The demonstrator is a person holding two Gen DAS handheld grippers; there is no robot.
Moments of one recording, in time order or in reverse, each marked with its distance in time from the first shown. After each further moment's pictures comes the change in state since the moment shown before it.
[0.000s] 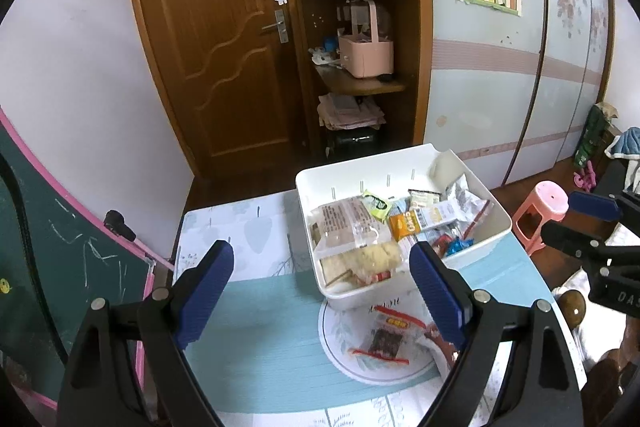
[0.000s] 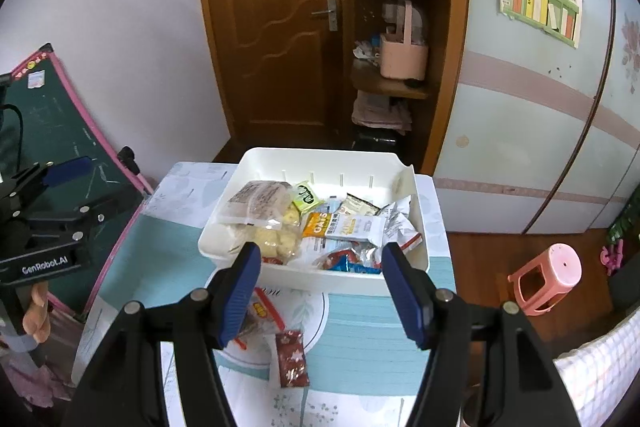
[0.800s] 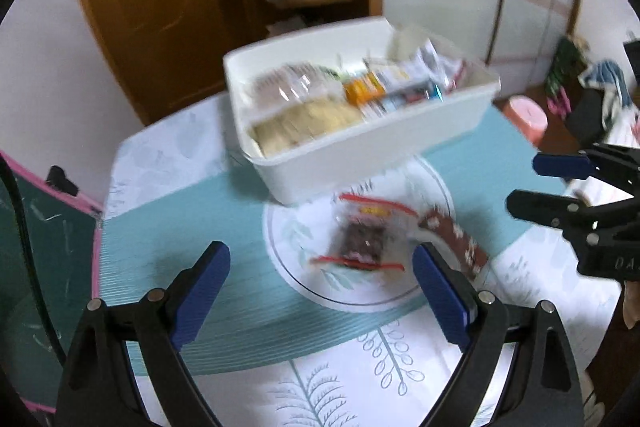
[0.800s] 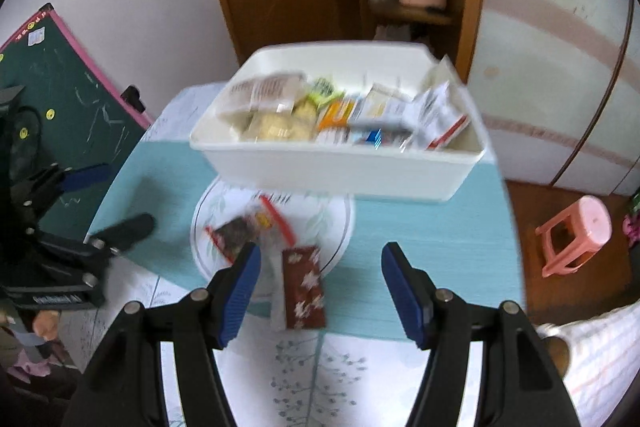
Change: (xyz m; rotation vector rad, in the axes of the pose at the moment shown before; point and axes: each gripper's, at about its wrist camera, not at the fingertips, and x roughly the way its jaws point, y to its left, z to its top) left arm 0.094 -0.038 -0.120 0.139 0.219 -0.132; right arm 0.088 0.007 -0.108 0.028 0.209 0.108
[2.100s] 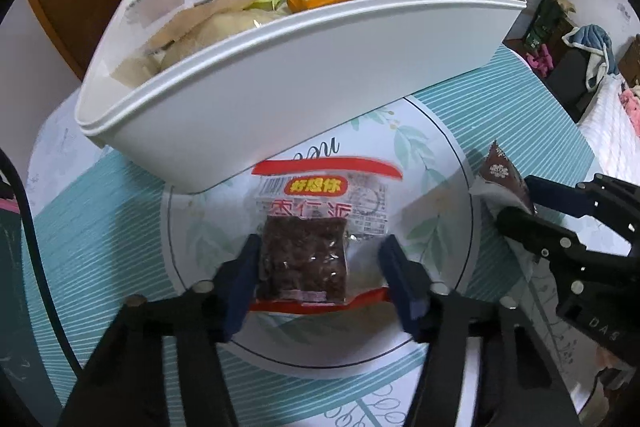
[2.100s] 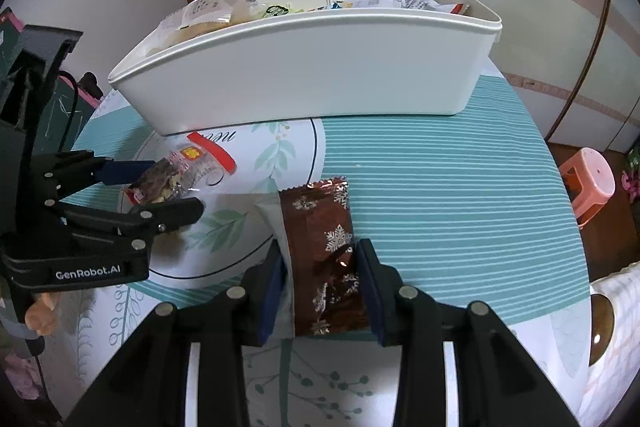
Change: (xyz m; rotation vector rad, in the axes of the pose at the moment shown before) left arm 0.108 -0.031 0.007 0.048 0.174 -0.104; right arm 0.073 -0.023 -0.038 0.102 0.031 -0.077
